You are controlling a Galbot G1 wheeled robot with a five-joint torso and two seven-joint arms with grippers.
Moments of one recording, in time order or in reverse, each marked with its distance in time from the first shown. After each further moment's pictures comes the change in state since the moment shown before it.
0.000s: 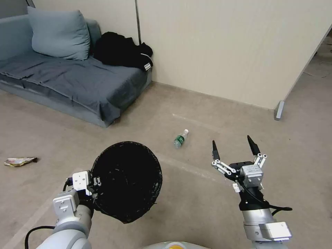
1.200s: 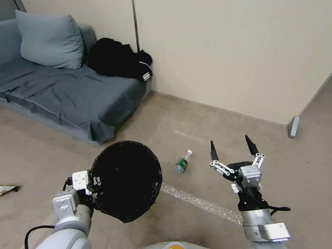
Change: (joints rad) left arm -0.003 0.001 -0.009 0.000 0.000 0.001 0.002; right arm 0.002 0.000 -0.002 -0.008 0.003 0.023 -0.015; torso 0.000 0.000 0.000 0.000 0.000
